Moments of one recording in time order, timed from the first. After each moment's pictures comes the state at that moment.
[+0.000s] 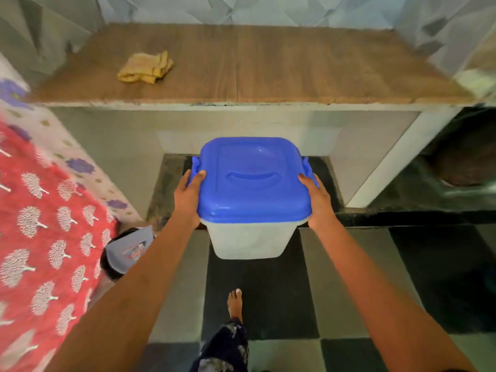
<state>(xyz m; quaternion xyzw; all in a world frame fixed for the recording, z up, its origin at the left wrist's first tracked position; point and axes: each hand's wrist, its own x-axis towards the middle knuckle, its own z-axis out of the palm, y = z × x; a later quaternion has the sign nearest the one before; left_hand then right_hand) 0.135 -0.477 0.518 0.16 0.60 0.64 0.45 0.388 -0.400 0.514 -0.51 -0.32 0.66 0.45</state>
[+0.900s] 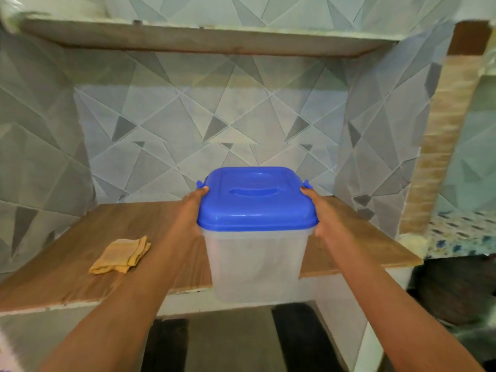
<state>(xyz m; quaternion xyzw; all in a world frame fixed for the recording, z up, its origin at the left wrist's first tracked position) 0.129 -0.228 0.815 0.30 0.44 0.69 0.49 0.384 -0.184 0.822 -0.42 -0.39 0.60 0.57</state>
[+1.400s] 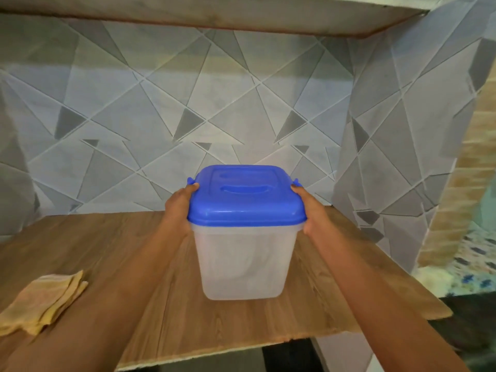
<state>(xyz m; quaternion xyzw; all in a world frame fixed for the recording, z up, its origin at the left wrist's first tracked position) 0.139 -0.010 0.814 0.26 0.51 0.68 0.46 0.399 0.035 0.815 -0.41 -0.38 0.61 0.56</state>
